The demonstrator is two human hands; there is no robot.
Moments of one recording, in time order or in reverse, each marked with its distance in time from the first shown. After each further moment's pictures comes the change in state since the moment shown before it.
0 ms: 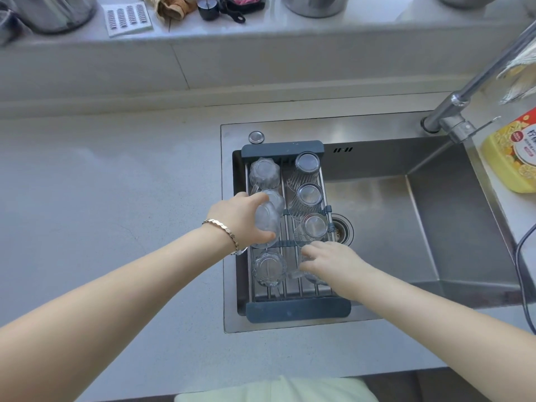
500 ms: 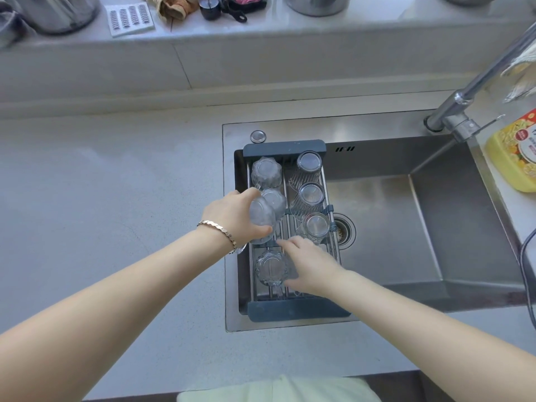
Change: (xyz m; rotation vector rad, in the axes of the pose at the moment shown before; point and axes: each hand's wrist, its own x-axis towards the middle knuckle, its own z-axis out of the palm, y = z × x) left_hand -0.003 -0.006 -0.001 -0.043 0.038 -0.076; right_hand 0.029 -0.026 0.001 0.492 0.060 0.238
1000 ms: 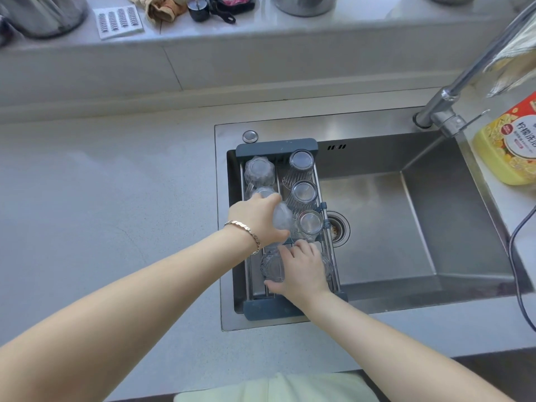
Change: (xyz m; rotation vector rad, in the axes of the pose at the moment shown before) left_hand 0.011 0.035 0.024 0.051 -0.067 0.077; right_hand 0.007 -0.008 0.053 -0.219 0.406 0.252
